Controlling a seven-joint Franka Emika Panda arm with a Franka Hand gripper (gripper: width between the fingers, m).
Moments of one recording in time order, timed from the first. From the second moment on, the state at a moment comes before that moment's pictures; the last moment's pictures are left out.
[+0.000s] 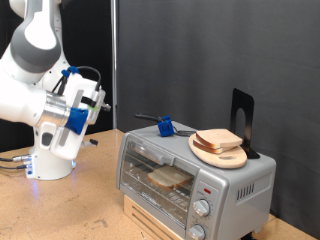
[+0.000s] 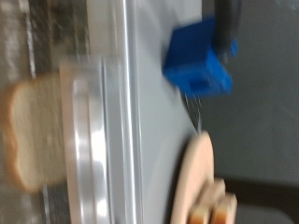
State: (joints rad) arm -0.56 -0.11 0.08 -2.46 1.08 1.62 -0.09
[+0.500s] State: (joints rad) arm -0.55 0.10 0.10 -2.28 1.17 1.63 -0.07
